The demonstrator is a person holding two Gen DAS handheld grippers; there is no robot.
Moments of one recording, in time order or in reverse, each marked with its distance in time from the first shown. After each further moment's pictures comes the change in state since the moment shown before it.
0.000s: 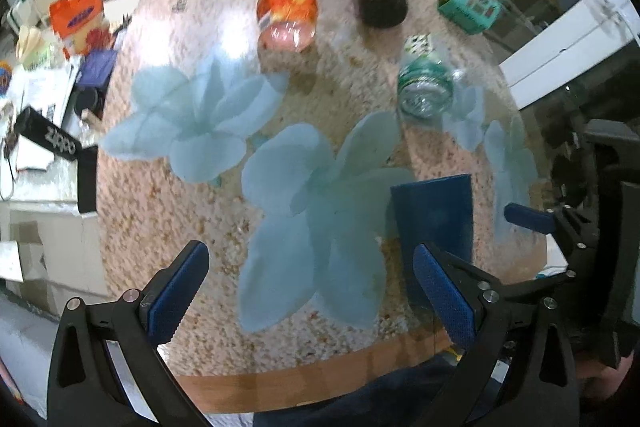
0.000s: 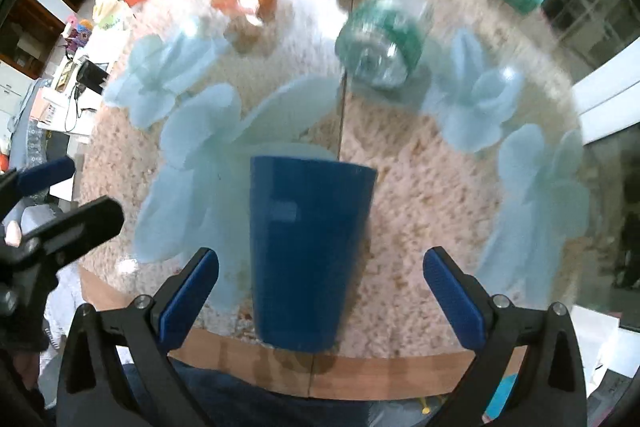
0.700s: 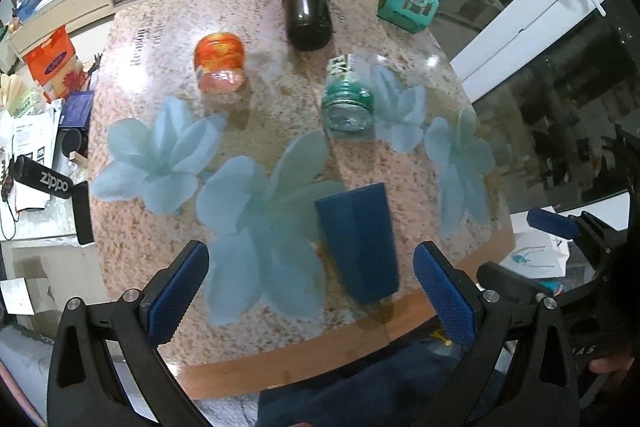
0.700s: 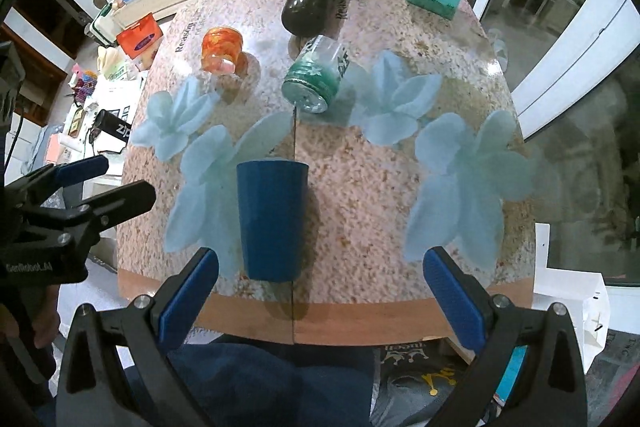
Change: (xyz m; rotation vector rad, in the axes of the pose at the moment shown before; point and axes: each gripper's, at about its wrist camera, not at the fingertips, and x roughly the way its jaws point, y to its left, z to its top) left arm -0.040 -0.066 0.020 0.100 0.014 -0.045; right arm -0.078 -0.046 -0.033 0.117 -0.074 0.044
